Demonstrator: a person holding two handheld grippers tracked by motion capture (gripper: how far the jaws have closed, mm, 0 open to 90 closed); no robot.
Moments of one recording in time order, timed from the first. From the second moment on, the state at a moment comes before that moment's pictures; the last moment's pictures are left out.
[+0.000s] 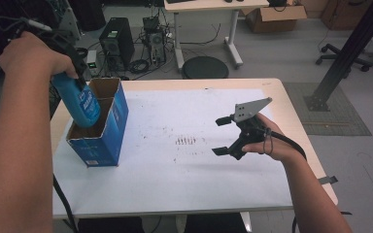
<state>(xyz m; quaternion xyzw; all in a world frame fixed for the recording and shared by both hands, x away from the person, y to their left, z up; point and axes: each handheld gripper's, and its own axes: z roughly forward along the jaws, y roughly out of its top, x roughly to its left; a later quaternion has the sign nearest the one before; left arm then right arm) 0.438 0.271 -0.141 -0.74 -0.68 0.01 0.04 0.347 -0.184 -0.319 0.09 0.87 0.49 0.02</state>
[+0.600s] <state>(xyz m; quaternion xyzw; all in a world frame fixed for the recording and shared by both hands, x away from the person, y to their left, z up) 0.440 0.268 -0.184 -0.74 -0.67 0.02 0.05 0.347 -0.181 -0.322 0.09 0.87 0.49 0.02</state>
